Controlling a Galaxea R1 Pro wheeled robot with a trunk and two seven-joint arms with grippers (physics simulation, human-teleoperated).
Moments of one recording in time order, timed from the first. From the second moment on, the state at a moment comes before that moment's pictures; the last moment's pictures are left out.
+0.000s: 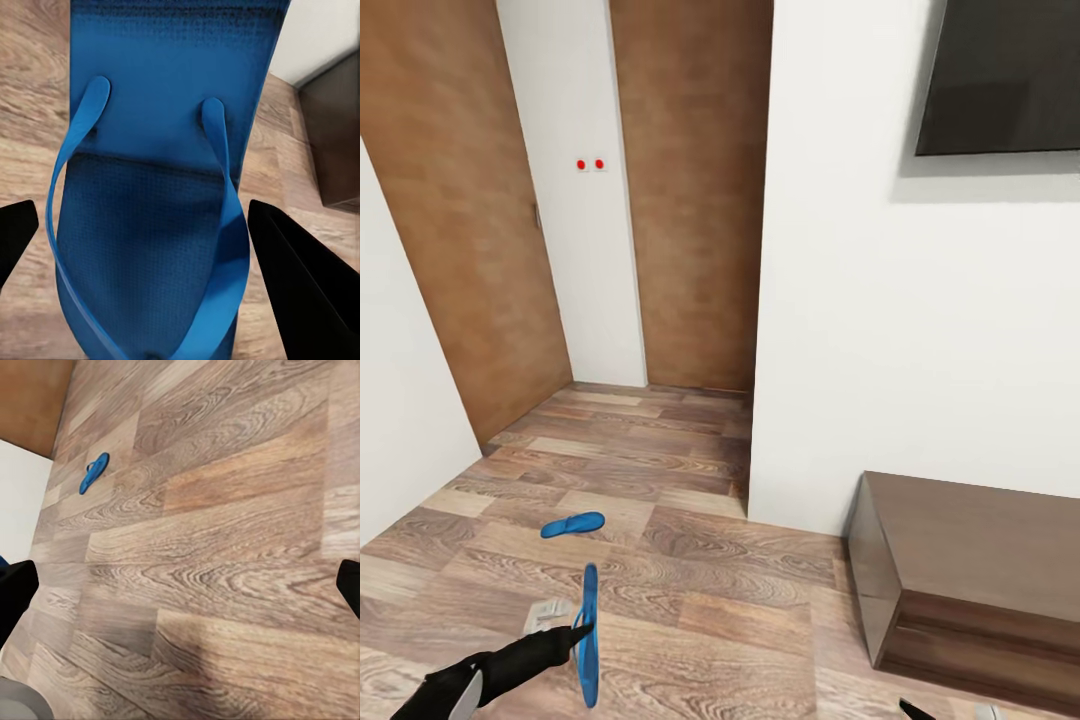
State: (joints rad) left arm -0.47 0.19 0.43 -0.37 -0.11 0.14 -0.85; right arm -0.09 -0.34 -0.23 -0.60 -0.50 0.26 1.00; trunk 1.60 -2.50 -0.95
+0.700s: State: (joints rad) left arm -0.47 0.19 0.42 -0.34 -0.12 0.13 -0.85; right arm -0.09 -0.33 -0.23 -0.57 -0.50 0.26 1.00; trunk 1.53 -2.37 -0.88
